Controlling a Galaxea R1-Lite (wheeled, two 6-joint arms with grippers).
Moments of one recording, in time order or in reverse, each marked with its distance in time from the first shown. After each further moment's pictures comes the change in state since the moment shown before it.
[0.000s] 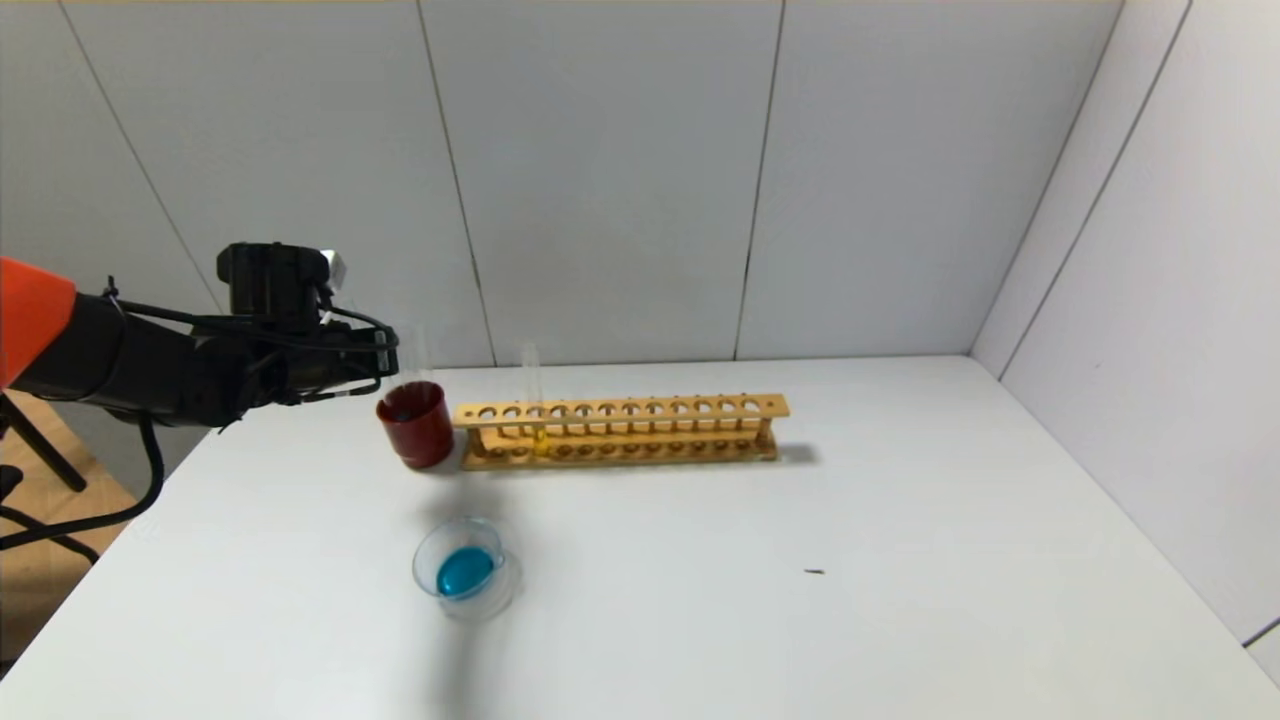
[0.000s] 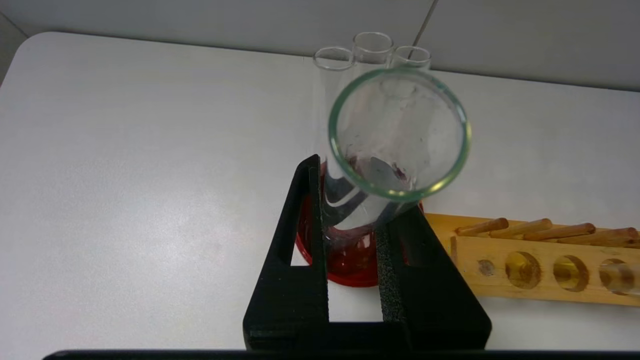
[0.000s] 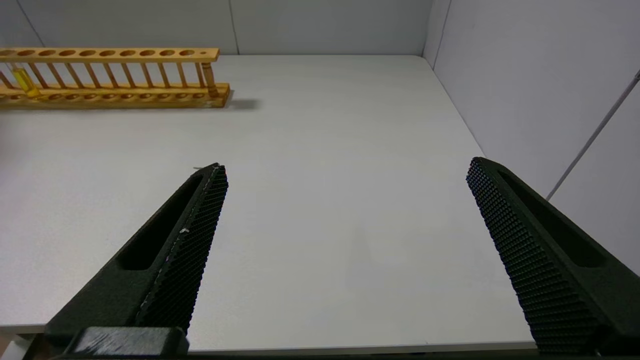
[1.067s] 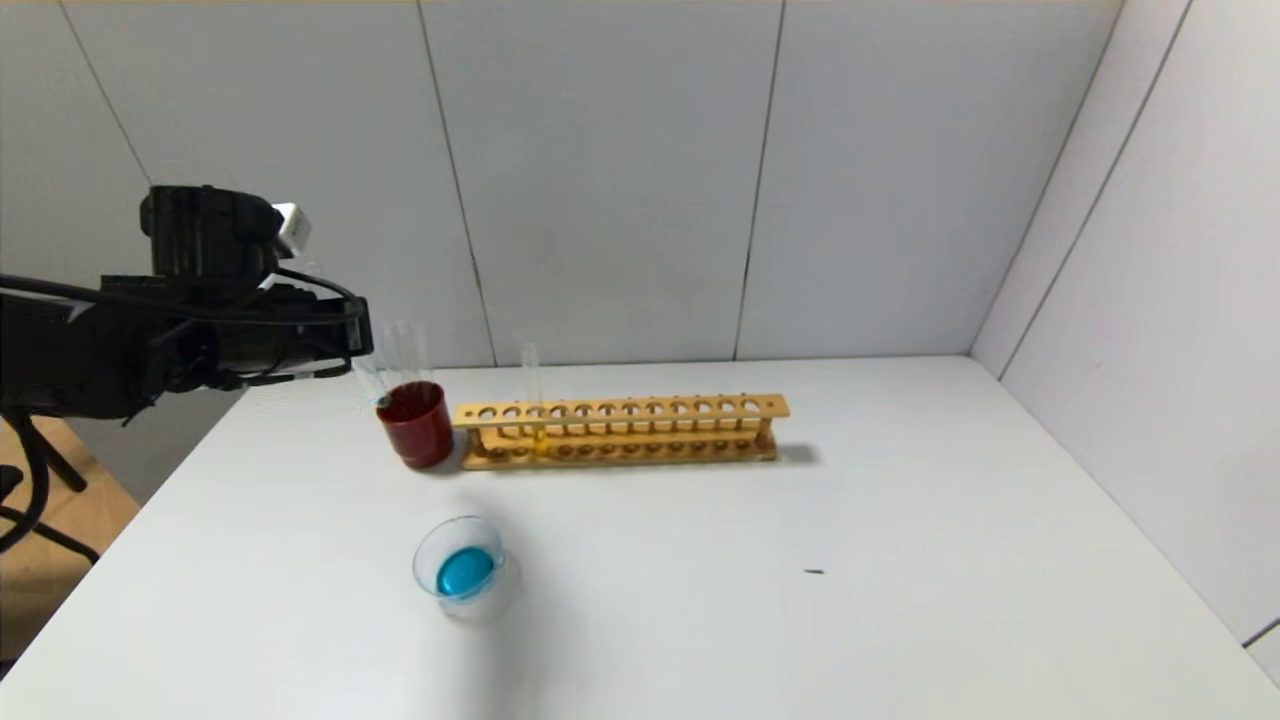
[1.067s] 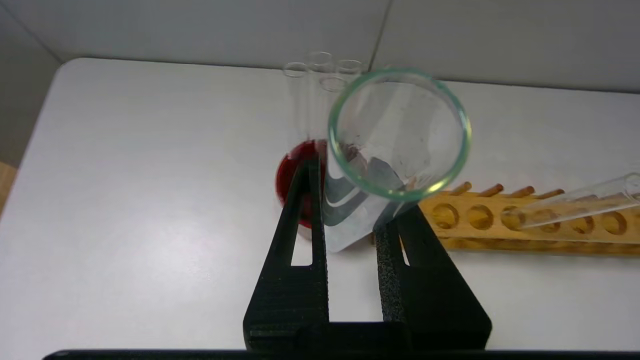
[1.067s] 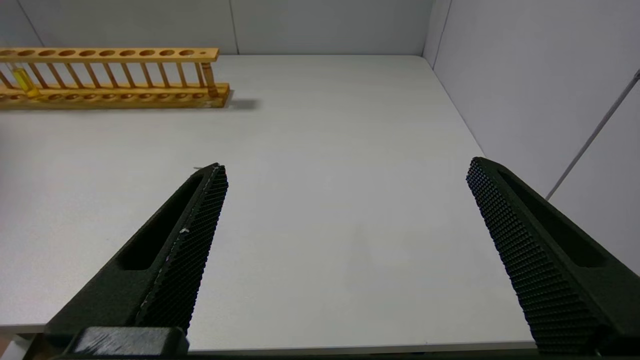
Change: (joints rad) left arm -0.040 -0.221 0.064 0.121 0.009 0.006; right arm 0.000 0.000 0.000 0.000 0.000 0.000
